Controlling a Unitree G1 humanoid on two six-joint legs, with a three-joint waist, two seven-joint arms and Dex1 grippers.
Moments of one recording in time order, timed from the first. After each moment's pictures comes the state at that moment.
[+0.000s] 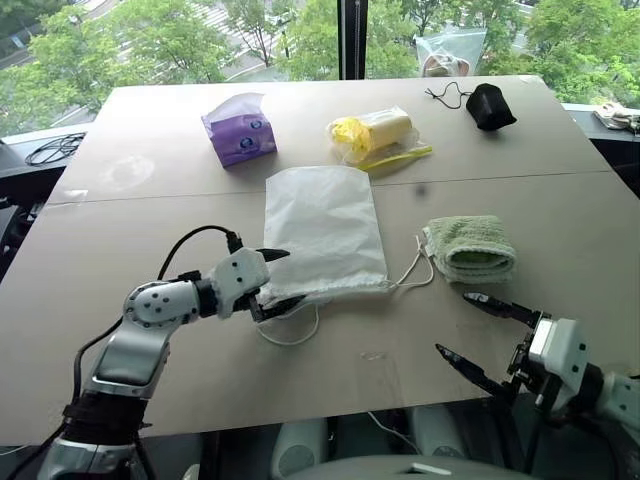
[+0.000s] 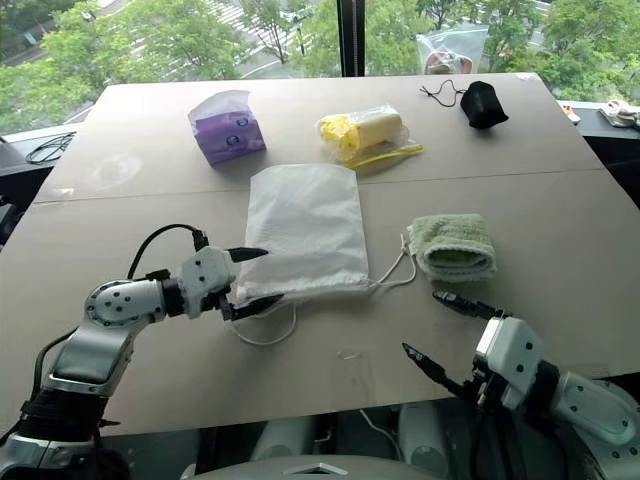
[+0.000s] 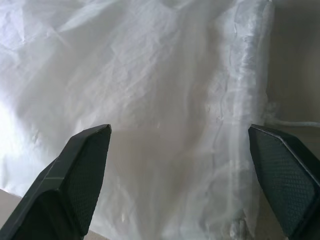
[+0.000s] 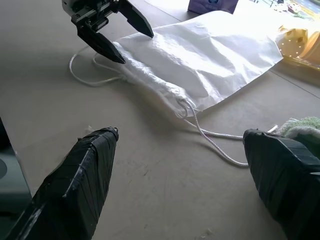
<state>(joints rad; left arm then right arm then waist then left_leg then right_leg) -0.16 0.73 -0.02 -0.06 -0.12 -0.01 -0.97 0.50 -0.58 -0.15 -0.74 0.36 0.08 0.80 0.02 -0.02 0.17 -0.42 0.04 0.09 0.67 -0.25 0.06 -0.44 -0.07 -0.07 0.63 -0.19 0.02</state>
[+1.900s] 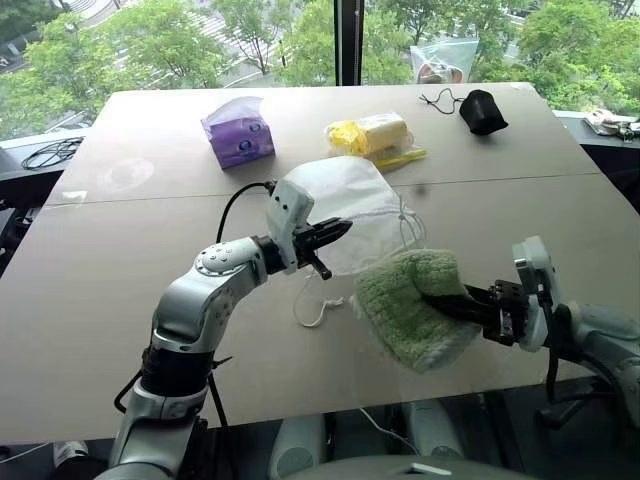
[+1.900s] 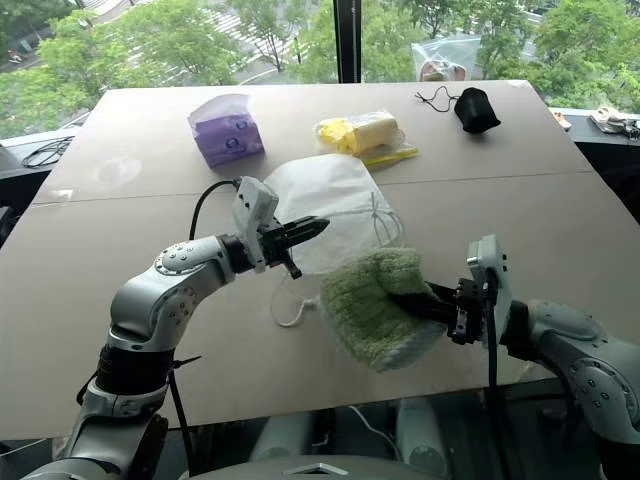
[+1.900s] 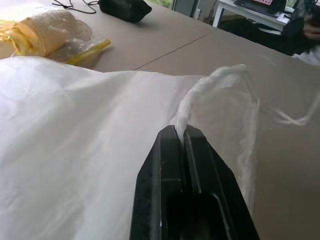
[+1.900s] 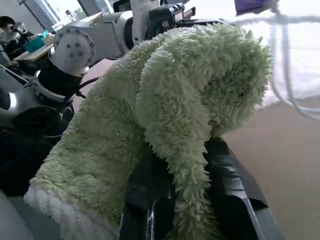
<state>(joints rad) -0.40 0.47 -0.07 -0.29 -0.48 0.69 -0.66 -0.04 -0.61 -0.12 -0.62 0.94 0.82 0.77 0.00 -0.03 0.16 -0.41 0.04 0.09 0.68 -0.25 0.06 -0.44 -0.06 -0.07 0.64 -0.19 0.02</state>
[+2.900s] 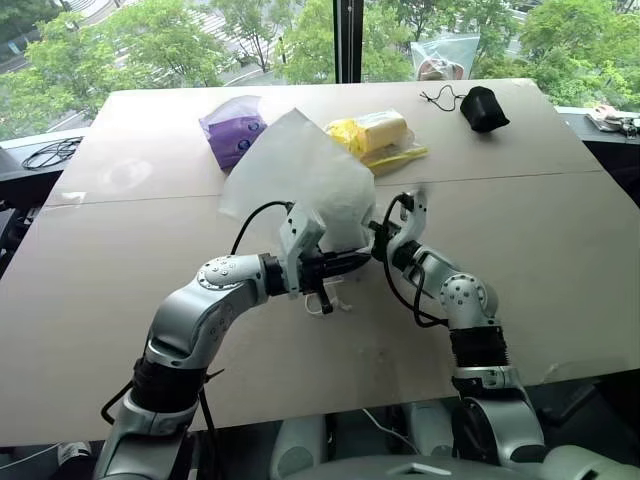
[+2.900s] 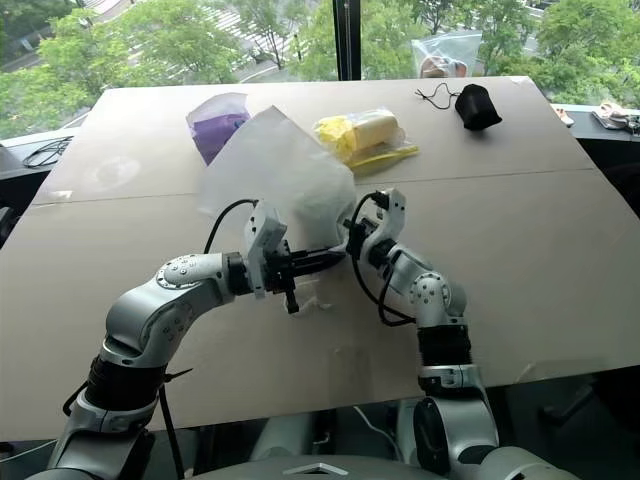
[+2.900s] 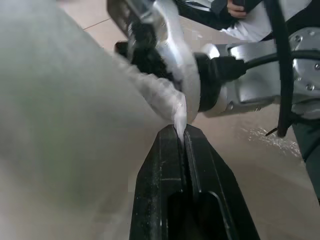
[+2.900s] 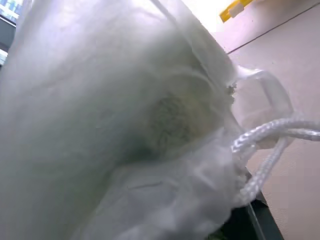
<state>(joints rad) -0.34 0.52 -0.09 -0.36 -0.58 0.74 -0.80 -0.53 0.15 -0.09 0.20 0.68 0.70 0.24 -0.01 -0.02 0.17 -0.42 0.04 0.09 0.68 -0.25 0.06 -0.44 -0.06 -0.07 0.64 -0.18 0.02</state>
